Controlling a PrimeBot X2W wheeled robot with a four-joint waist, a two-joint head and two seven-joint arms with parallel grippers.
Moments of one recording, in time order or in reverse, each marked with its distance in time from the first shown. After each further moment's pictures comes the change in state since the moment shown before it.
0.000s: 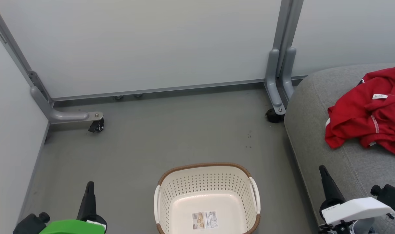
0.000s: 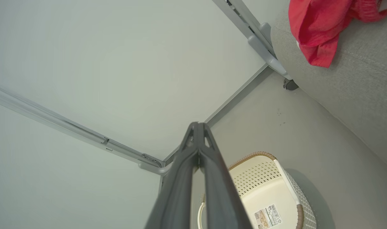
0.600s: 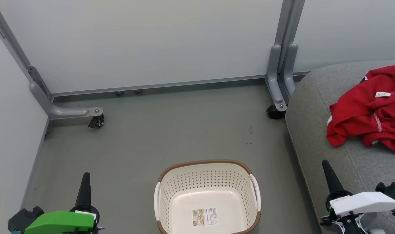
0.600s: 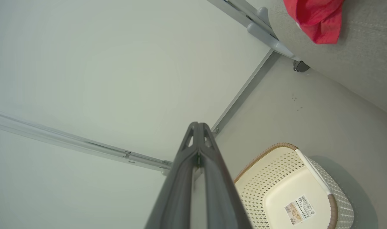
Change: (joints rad) left arm -0.049 0.001 0.031 0.013 -0.181 -0.009 0.051; right arm -0.035 -0.002 -0.025 0.015 0.203 0.000 0.050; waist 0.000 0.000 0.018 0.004
